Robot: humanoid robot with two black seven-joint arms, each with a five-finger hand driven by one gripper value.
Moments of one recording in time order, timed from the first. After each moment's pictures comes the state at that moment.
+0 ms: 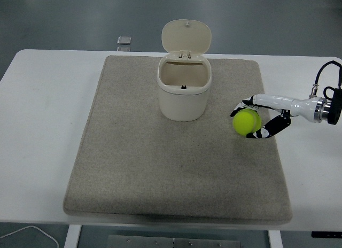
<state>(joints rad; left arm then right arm) 0.06 0.00 -0.04 -0.13 0.01 -0.07 -0.21 0.96 -0.67 0.24 1.11 -1.34 0.24 0.46</state>
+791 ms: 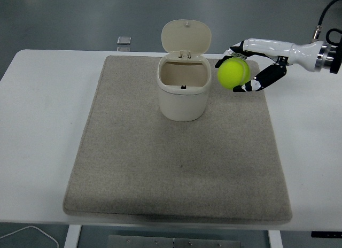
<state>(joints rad) 0.06 0.00 -0.04 -0.13 0.00 -0.07 -0.21 1.22 -0.63 0.25 1.12 -1.21 0.31 0.50</state>
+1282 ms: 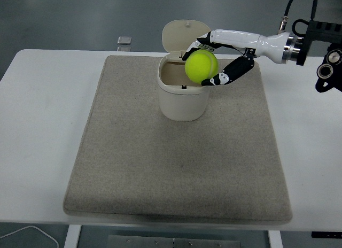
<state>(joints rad) 0.06 0.00 -0.04 -0.13 0.01 -0.07 -0.21 1.27 -0.48 0.25 1.08 -1.19 0.27 0.48</state>
